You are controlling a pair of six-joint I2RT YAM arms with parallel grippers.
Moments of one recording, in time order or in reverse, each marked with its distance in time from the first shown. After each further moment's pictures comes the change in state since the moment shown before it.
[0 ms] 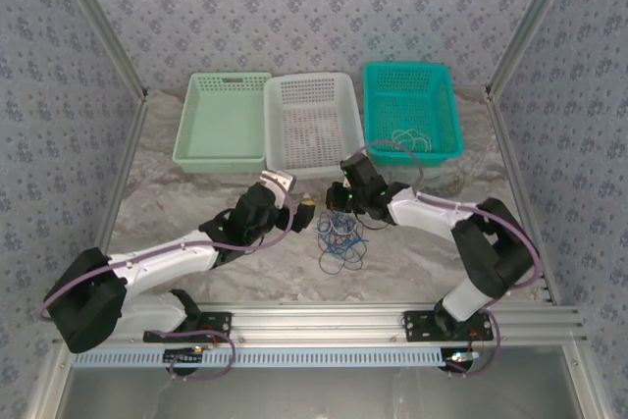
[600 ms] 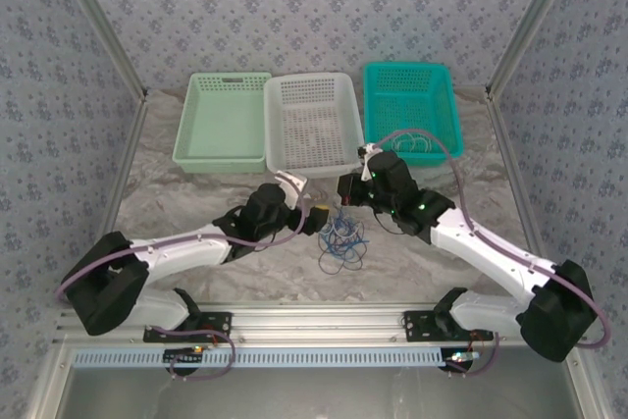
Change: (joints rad) left arm -0.022 0.136 0.048 0.113 0.161 -0.019; right arm 0.035 -0.395 0.008 -0.166 0.087 -0.081
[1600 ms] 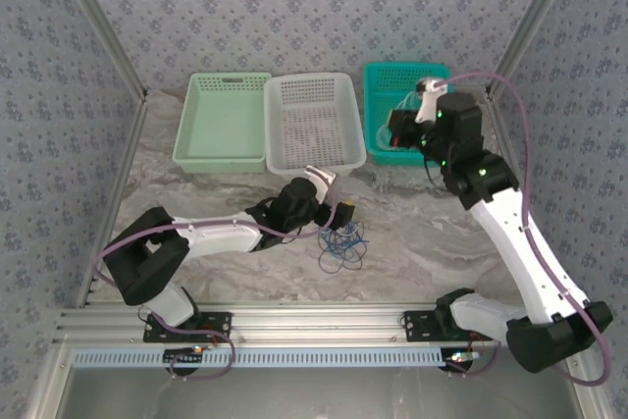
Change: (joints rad) left arm -0.075 0.240 0.182 0.036 -0.053 -0.017; right arm -0.380 0.002 0.443 -0.248 -0.049 -0.303
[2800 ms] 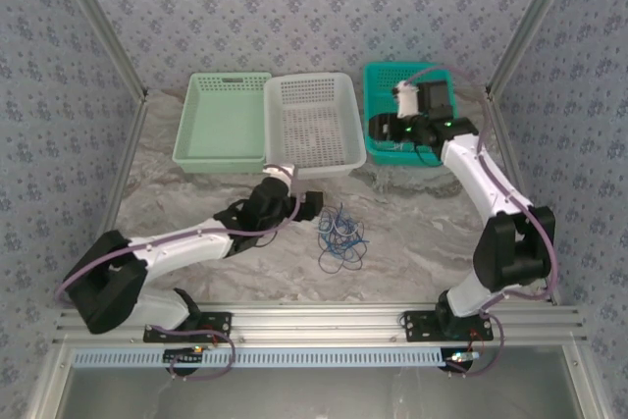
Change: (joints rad) left arm 0.108 -0.265 -0.140 -0.161 -0.124 -0.234; right arm -0.085 0.392 0.029 -0.014 -0.256 -0.222
